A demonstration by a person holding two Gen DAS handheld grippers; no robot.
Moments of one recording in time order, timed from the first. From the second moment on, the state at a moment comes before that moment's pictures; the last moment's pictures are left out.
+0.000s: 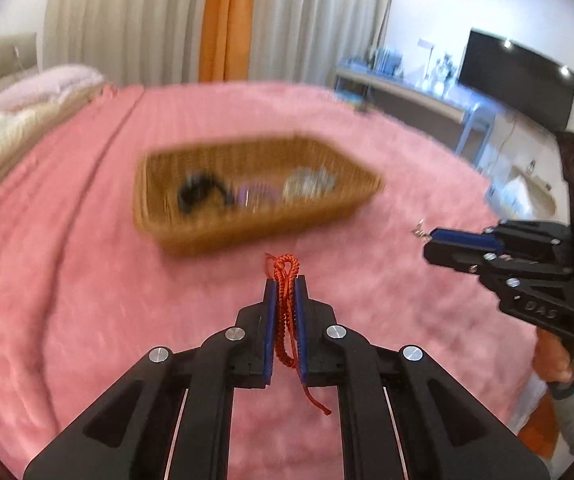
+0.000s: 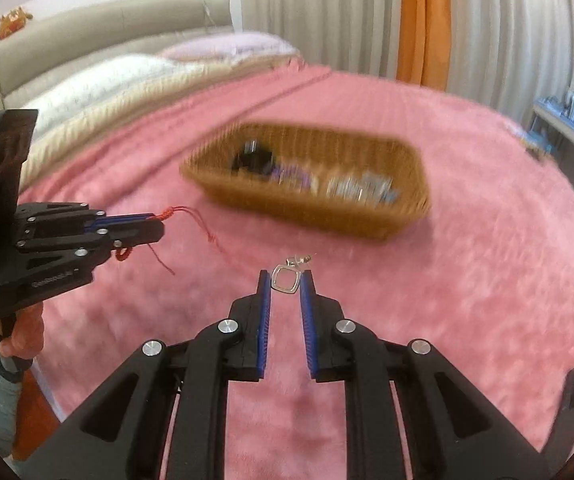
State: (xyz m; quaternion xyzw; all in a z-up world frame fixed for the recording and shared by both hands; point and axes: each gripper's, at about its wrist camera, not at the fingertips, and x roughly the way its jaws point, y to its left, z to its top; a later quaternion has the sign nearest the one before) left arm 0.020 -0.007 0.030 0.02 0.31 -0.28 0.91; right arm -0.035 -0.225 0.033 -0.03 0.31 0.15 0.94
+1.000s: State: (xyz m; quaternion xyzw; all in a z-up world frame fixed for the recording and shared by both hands) left arm 0.205 -0.058 0.023 -0.02 0.35 -0.25 0.90; right arm 0.192 -0.245 0.005 0.06 0.40 0.11 0.91
